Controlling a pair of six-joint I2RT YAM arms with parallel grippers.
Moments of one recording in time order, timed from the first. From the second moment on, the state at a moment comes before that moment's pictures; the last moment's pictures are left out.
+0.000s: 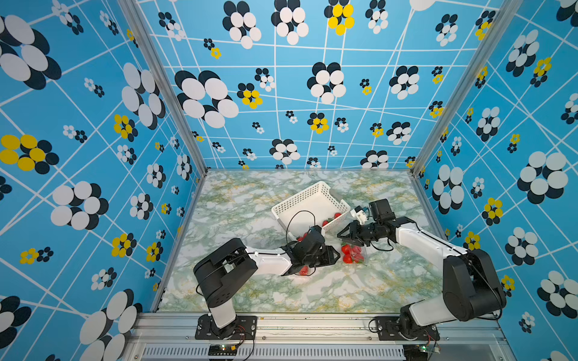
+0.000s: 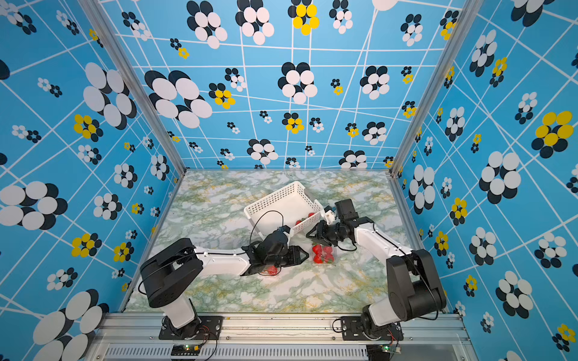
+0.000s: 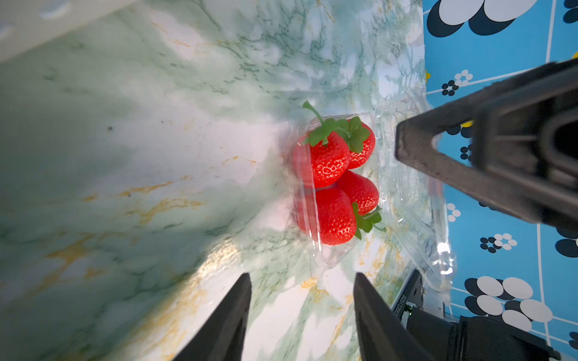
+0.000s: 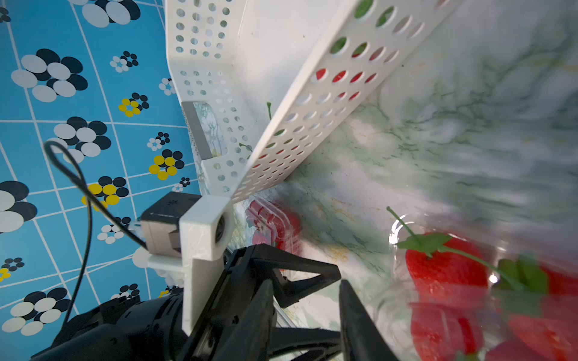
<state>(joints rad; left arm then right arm) -0.95 1.74 0.81 0.27 0.21 -1.02 0.27 1.50 0.87 -0.44 -0.71 0.56</state>
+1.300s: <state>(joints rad) -0.97 1.90 0.96 0.25 0.26 -0.95 0.20 1.61 0.63 0.04 -0.80 0.72</state>
